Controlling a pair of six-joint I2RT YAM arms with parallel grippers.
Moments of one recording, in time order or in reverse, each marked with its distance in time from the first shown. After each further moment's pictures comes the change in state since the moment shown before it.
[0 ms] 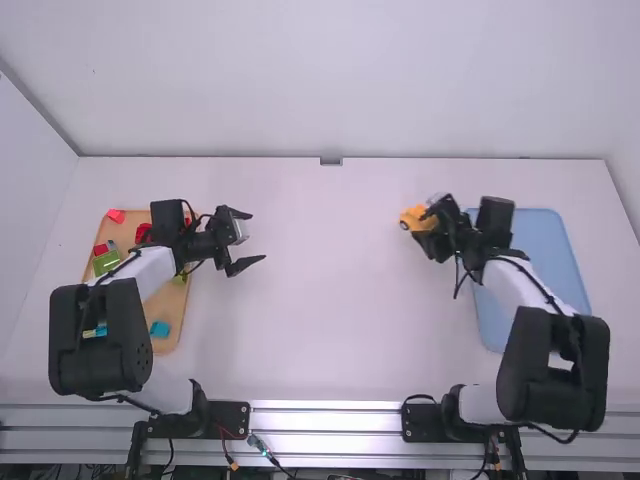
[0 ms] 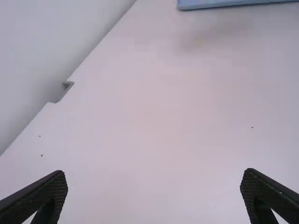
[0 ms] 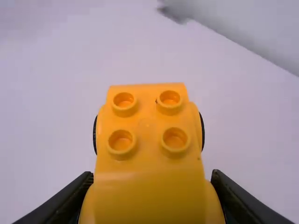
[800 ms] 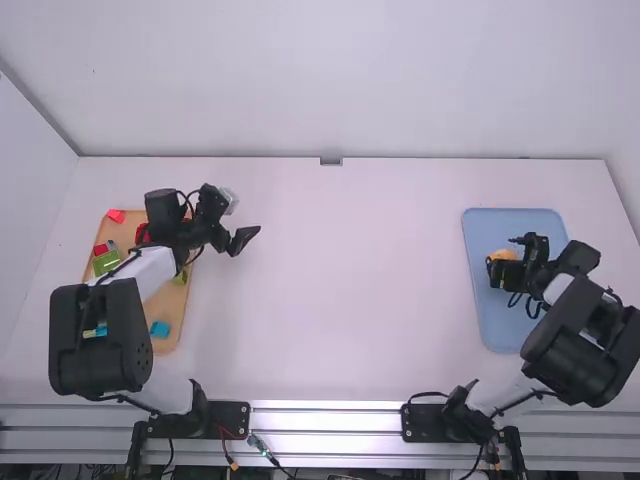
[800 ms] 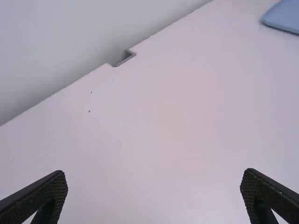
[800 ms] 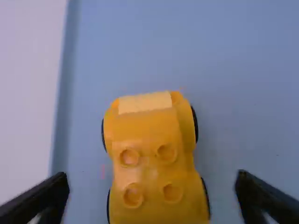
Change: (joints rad) left arm -0.003 0.000 0.000 0.255 -0.219 -0.599; right arm -0.485 0.222 0.000 -0.034 0.135 0.079
